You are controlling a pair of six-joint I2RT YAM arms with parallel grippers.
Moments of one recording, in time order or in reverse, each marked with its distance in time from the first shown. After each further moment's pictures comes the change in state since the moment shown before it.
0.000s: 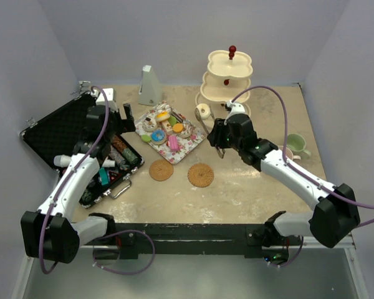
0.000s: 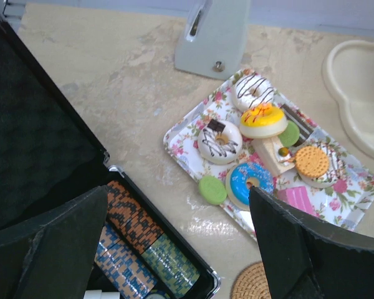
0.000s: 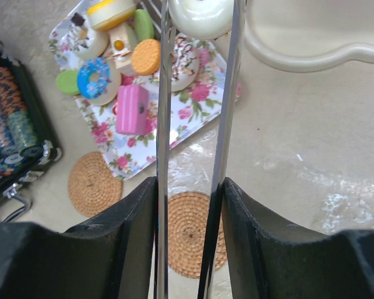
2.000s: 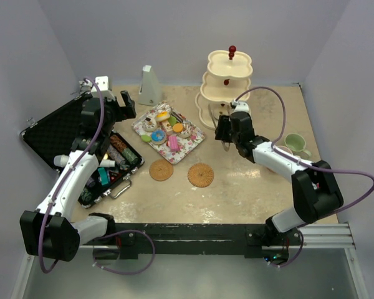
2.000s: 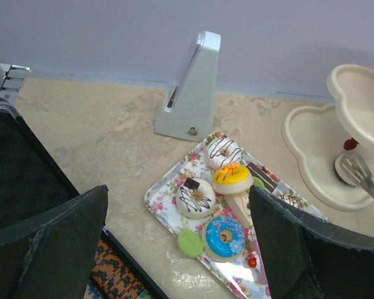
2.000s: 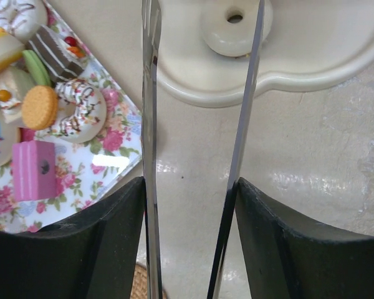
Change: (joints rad) left arm 0.000 0.018 0.079 0.152 0.042 -0.022; right arm -0.166 0.230 -0.066 0.267 0.069 -0.082
